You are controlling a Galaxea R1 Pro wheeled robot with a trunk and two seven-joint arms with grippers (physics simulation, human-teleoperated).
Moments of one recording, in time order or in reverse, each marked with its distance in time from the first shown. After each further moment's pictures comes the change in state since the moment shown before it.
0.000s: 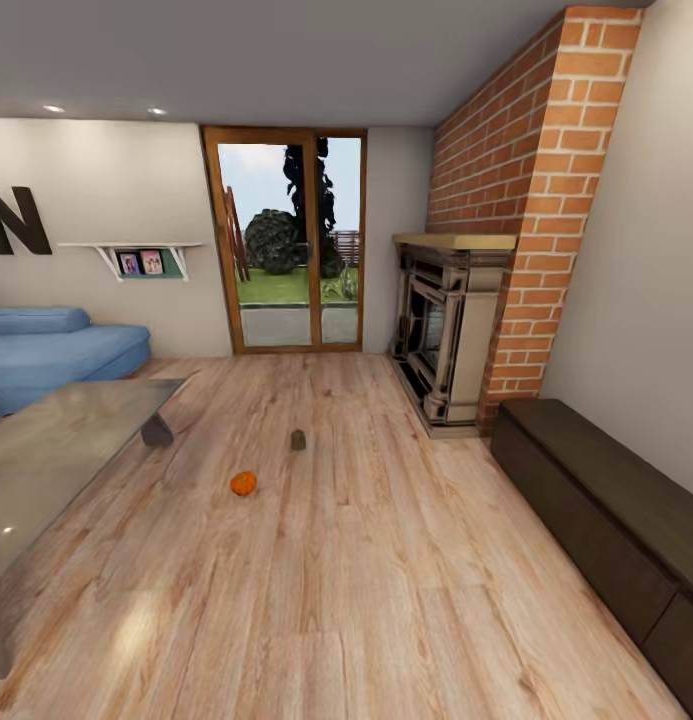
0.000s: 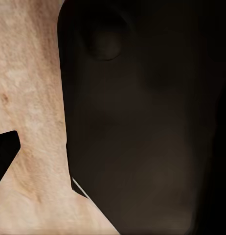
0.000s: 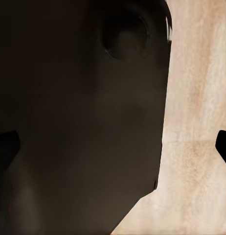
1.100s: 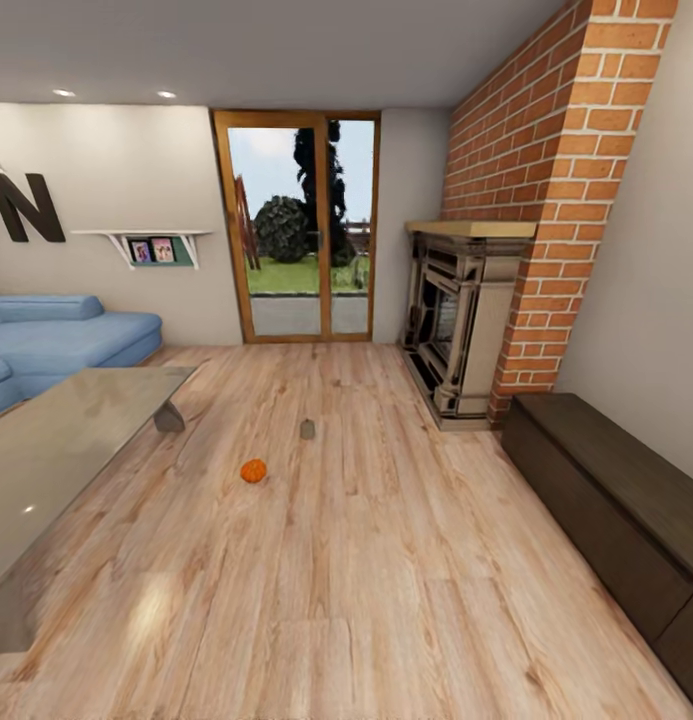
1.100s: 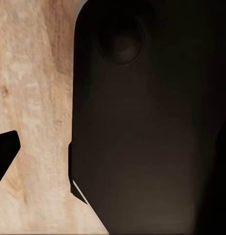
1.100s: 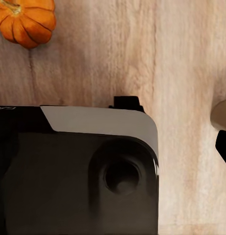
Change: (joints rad) left arm 0.035 0.014 0.080 -0.048 0.006 -0.066 -0.010; right arm -0.109 -0.001 -0.003 -0.103 -0.003 -0.068 0.003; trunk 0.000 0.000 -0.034
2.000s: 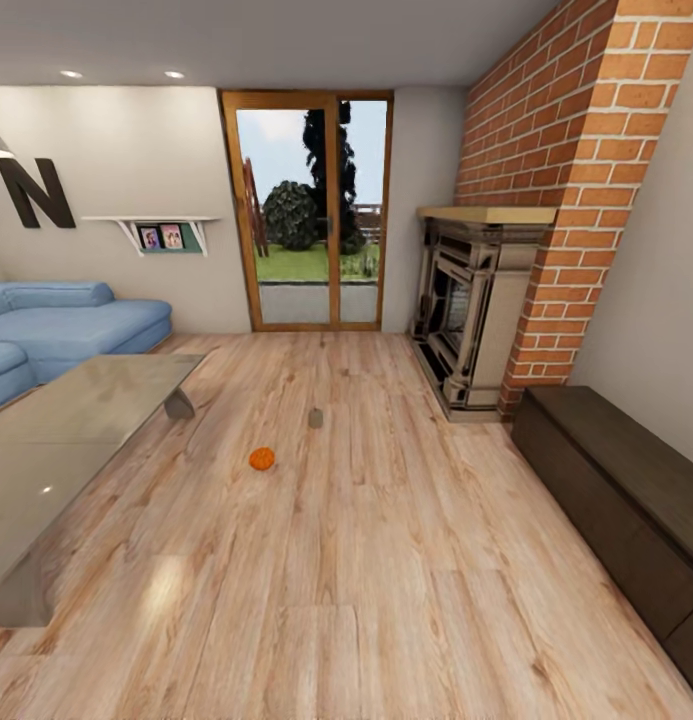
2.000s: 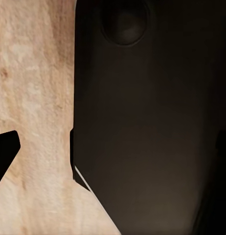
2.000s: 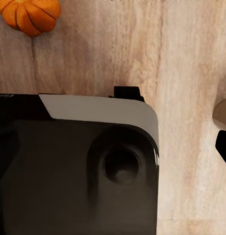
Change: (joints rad) left arm 0.000 0.001 -0.001 0.001 -0.001 0.000 0.001; right arm 0.000 -0.003 0.004 -0.001 0.007 -0.006 0.007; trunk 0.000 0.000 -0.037
